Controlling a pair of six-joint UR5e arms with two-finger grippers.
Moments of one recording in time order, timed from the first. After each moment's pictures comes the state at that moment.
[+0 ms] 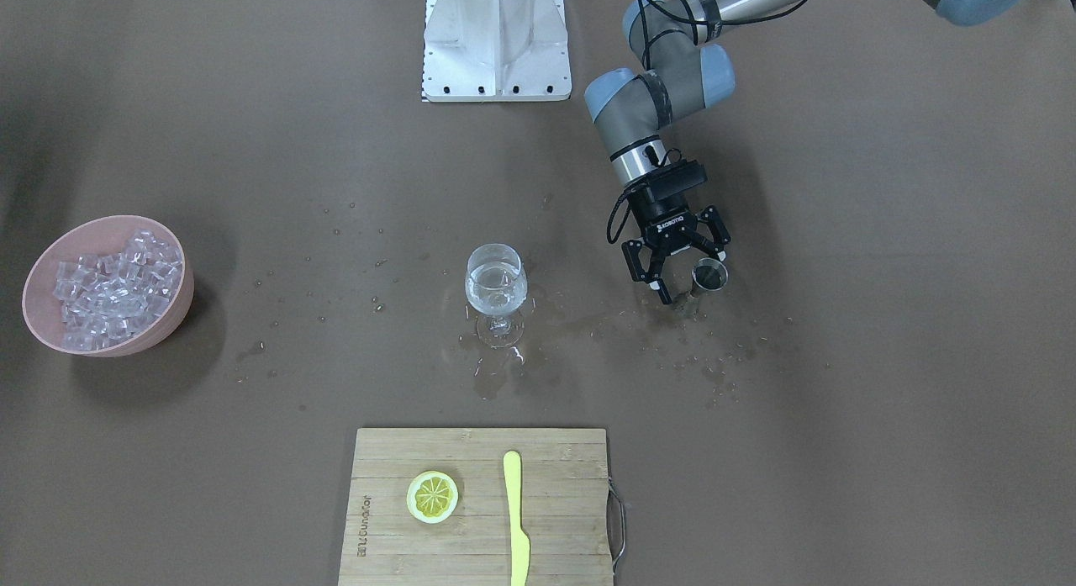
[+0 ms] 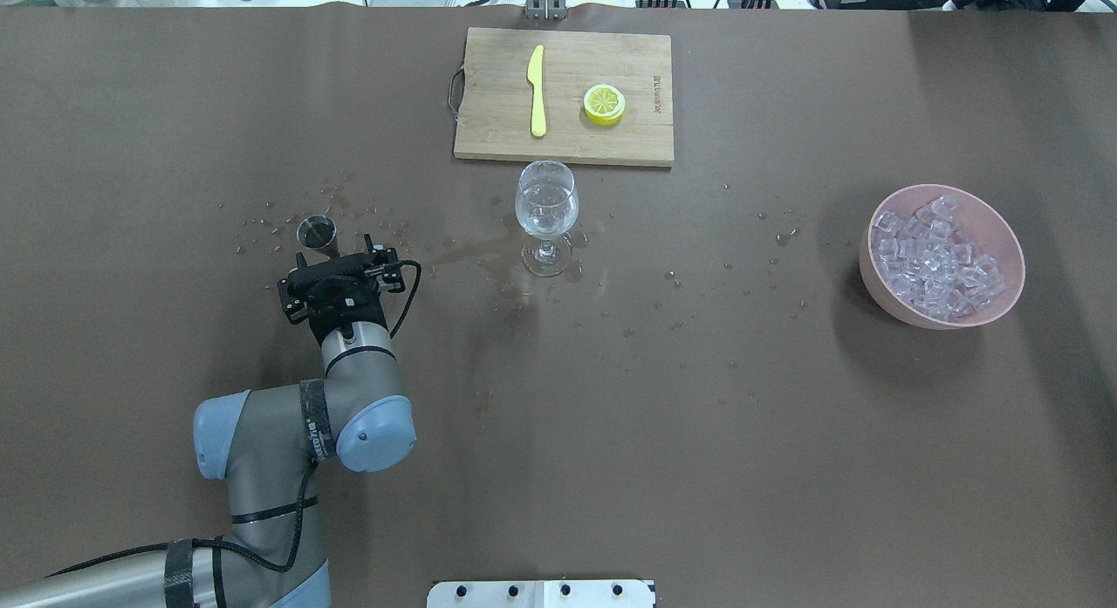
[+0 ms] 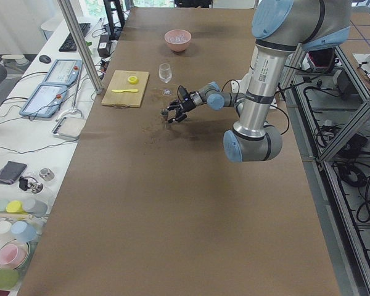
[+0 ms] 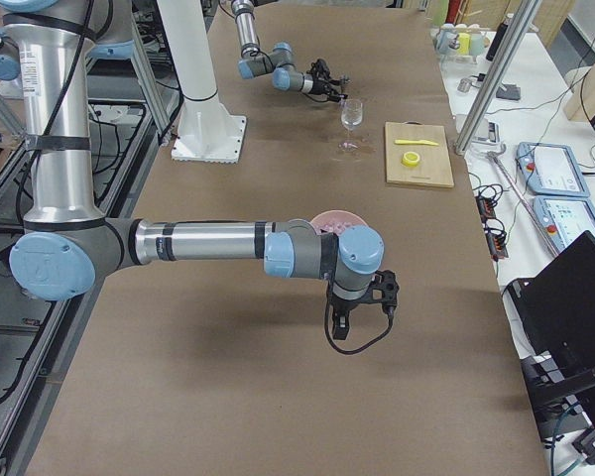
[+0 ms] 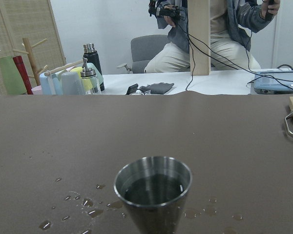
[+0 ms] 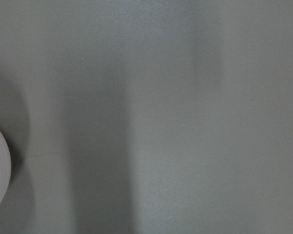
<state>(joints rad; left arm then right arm) -0.31 -2.02 -1.57 -1.57 -0.61 -1.80 1.54 -1.57 1.62 -1.64 2.38 0.03</state>
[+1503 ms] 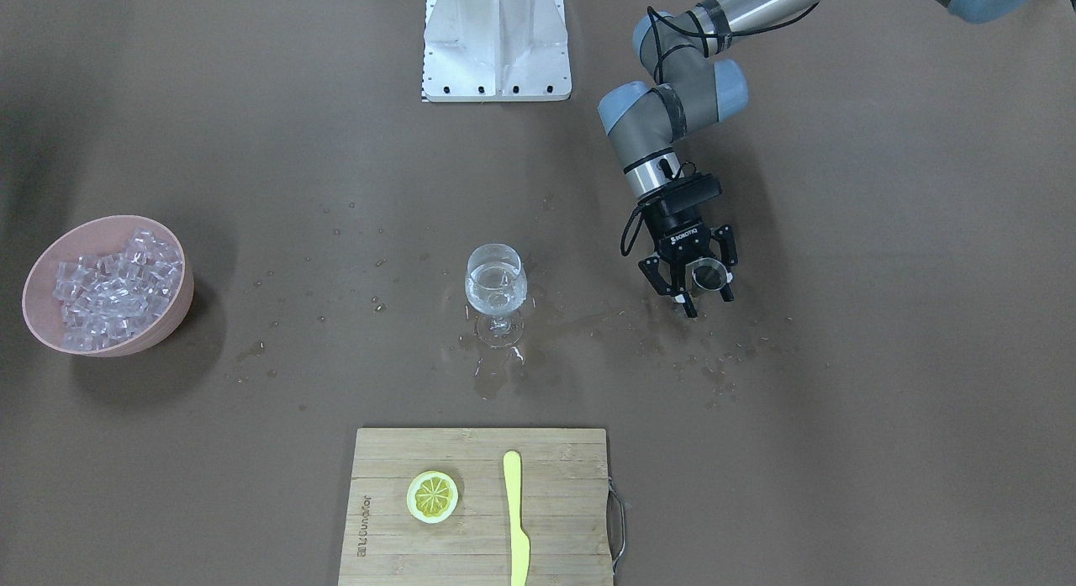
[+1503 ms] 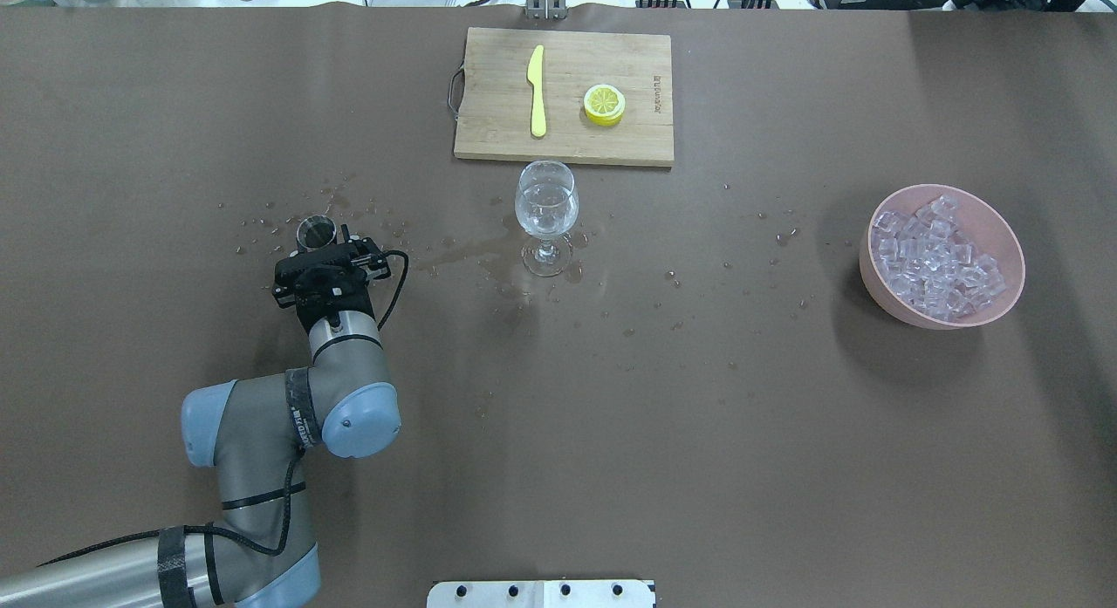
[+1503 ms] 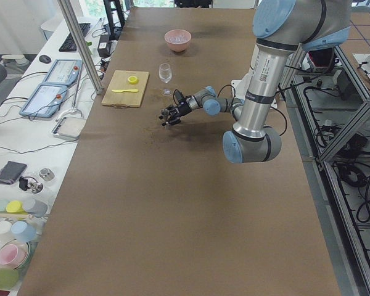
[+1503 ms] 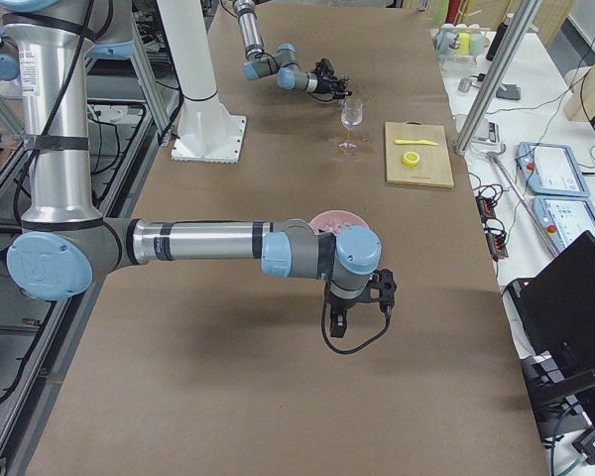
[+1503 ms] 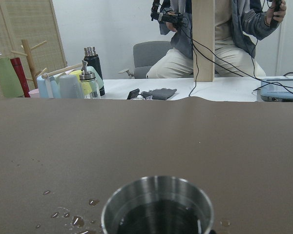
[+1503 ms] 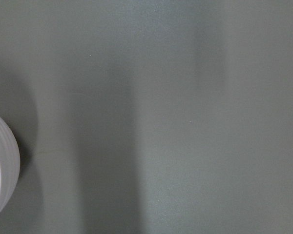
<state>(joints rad) -0.33 -2.00 -1.56 -1.63 -0.62 -1.76 1.54 -1.58 1.63 -1.64 2.40 0.03</state>
